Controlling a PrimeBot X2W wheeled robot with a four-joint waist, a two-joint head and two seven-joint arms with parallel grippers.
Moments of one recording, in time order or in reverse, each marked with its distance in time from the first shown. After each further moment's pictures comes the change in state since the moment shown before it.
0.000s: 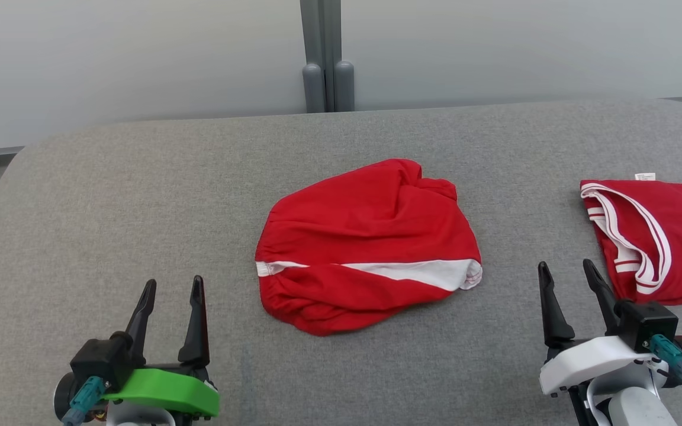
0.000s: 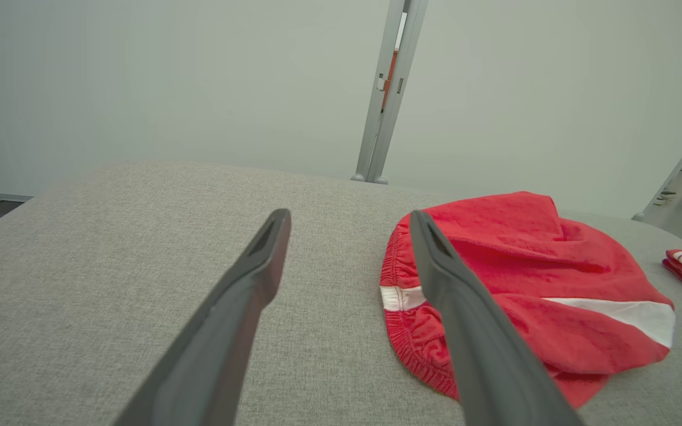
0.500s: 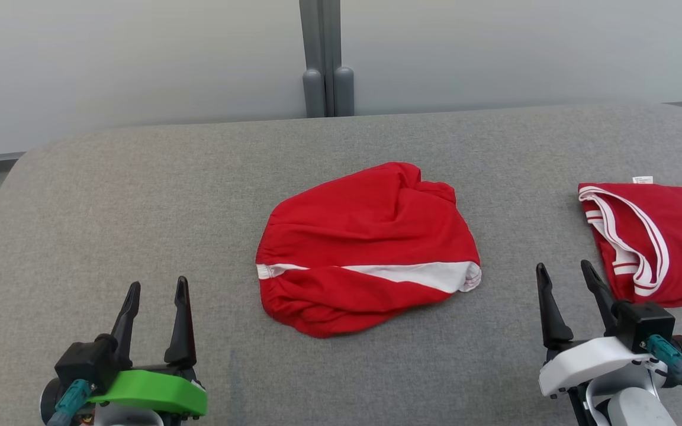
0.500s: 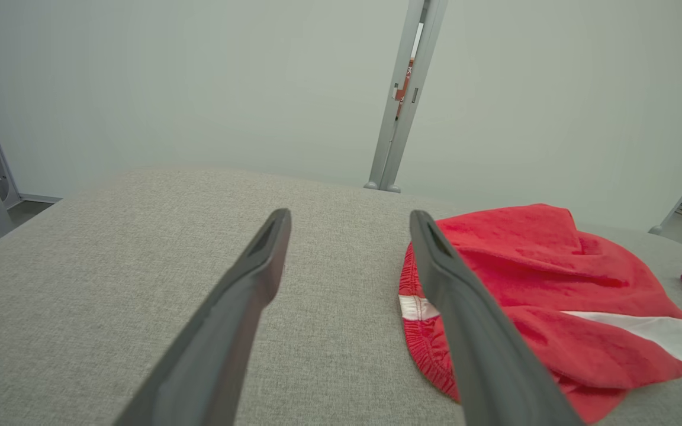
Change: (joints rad) left arm 0.005 0.006 0.034 -0.002 -0.009 0.005 0.000; right arm -0.001 -0.006 0.008 0.004 -0.013 0.000 0.000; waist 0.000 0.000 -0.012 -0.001
